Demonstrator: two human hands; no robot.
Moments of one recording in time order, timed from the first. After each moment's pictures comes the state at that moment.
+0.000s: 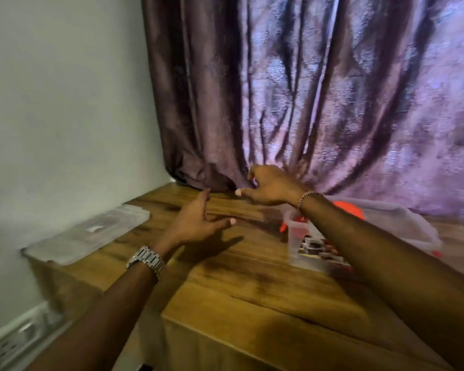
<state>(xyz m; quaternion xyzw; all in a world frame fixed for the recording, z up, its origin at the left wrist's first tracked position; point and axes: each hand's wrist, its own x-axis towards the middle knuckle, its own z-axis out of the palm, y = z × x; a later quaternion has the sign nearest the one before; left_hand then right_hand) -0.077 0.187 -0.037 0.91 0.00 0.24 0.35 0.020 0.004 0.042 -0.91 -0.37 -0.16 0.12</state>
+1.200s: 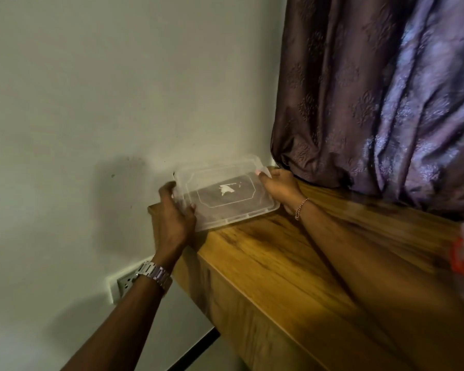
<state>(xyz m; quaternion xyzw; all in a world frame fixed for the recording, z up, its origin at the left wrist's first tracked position) -0.189 0.379 -0.104 0.71 0.33 0.51 0.37 0.036 0.273 -0.042 -0.76 -0.32 0.04 0.56</state>
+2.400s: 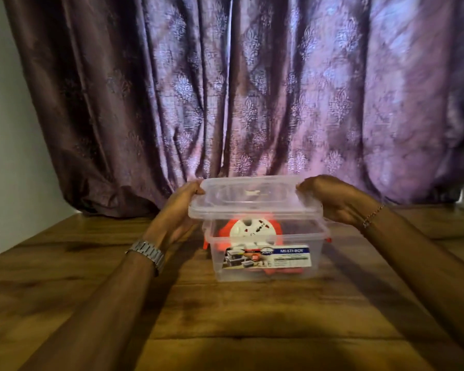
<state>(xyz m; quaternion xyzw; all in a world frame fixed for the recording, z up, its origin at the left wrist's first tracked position) 0.001 0.061 0.020 0.60 -0.08 0.04 0.79 0.019 -0.232 0.040 -0.72 -0.06 -0.01 0.69</state>
